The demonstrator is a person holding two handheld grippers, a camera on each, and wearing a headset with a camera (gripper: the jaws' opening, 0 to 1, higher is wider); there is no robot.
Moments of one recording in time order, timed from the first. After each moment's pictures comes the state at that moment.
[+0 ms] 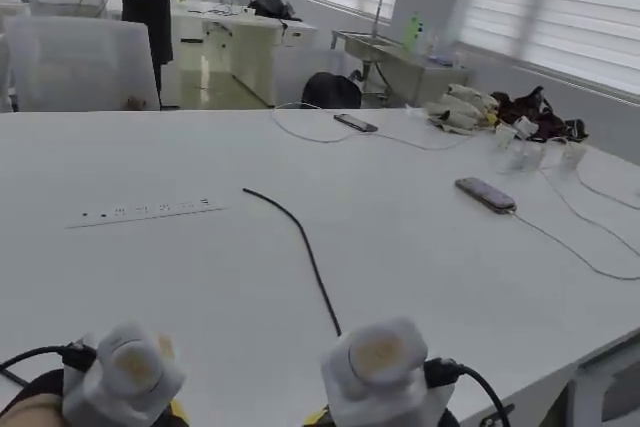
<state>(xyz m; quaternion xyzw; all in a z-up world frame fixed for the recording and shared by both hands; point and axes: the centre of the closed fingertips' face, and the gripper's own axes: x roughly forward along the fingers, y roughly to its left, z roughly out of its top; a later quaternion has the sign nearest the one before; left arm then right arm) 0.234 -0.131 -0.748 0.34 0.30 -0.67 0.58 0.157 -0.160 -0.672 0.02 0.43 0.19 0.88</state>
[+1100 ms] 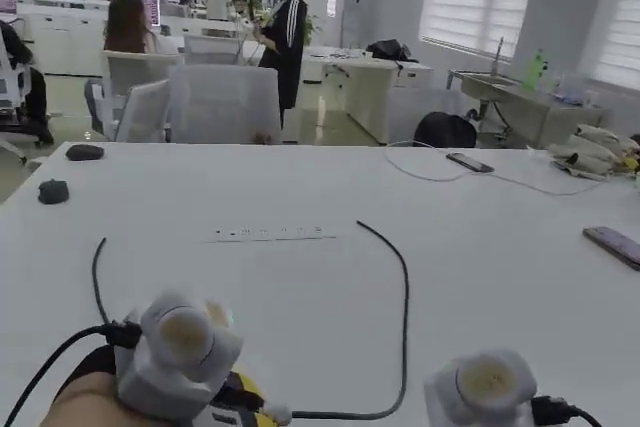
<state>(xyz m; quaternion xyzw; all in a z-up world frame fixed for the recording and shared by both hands) 0.224 -0.073 -0.629 0.23 0.24 -0.60 0.72 0.158 -0.147 -0.665 0.01 0.41 0.23 0.88</state>
